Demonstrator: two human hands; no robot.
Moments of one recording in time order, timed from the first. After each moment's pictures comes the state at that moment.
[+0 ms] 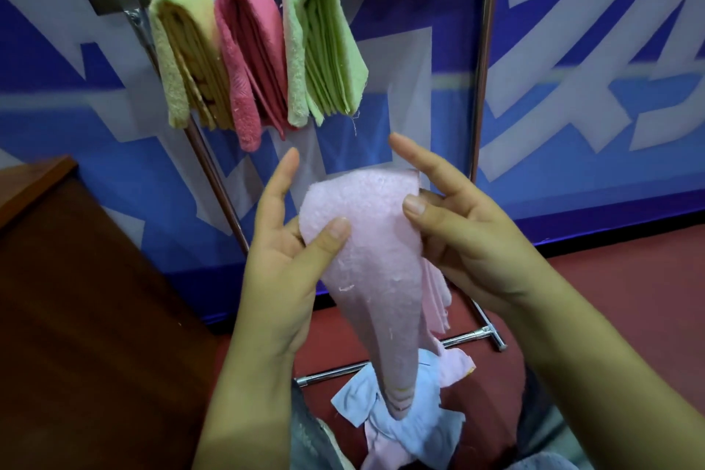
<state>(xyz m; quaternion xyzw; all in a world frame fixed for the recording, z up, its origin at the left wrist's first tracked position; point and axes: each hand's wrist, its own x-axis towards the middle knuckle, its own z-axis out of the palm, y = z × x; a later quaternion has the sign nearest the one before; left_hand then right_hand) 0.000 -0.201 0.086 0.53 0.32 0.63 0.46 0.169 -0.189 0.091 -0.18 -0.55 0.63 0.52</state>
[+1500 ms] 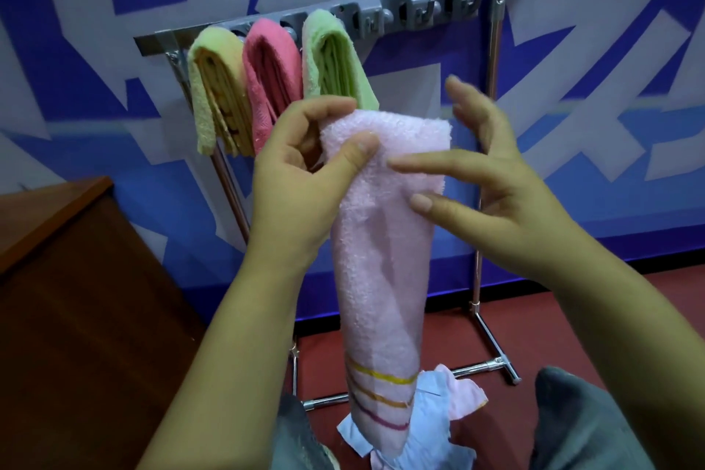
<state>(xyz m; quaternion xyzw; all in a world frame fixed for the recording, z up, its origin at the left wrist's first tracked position) 0.022 -0.177 0.163 0.65 0.31 0.65 0.24 0.202 -0.175 0.129 -0.31 -0.79 0.15 0.50</state>
